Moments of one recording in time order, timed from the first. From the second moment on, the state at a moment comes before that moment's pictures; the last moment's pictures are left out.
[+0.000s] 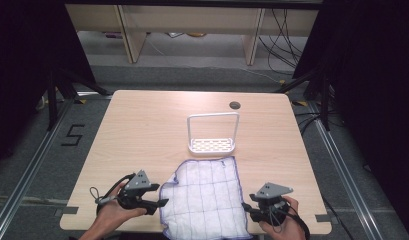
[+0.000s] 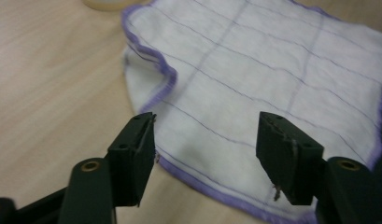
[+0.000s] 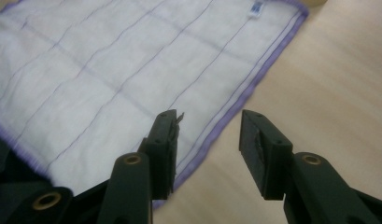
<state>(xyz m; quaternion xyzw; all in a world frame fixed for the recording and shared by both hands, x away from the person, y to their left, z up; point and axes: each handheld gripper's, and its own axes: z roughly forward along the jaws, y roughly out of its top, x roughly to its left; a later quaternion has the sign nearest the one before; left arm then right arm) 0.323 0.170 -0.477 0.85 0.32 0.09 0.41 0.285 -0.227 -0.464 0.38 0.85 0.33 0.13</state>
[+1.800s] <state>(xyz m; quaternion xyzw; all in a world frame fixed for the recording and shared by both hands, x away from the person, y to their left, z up) 0.397 0.131 -0.483 0.86 0.34 0.05 0.37 0.438 -0.193 -0.483 0.43 0.84 0.31 0.12</state>
